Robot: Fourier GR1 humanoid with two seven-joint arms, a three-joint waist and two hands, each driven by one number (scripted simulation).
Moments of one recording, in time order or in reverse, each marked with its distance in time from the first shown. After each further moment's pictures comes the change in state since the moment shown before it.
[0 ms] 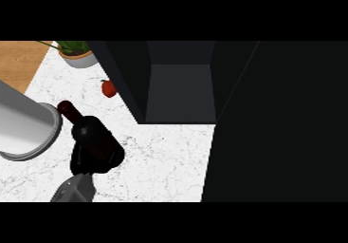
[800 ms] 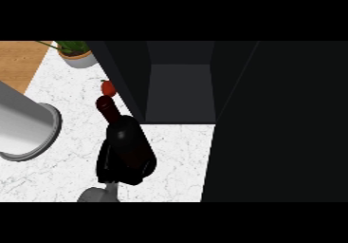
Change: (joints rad) left arm 0.222 -0.081 -0.427 -0.610 0.121 0.344 0.249; right arm -0.007 0.005 -0.003 0.003 -0.008 0.002 0.005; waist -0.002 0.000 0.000
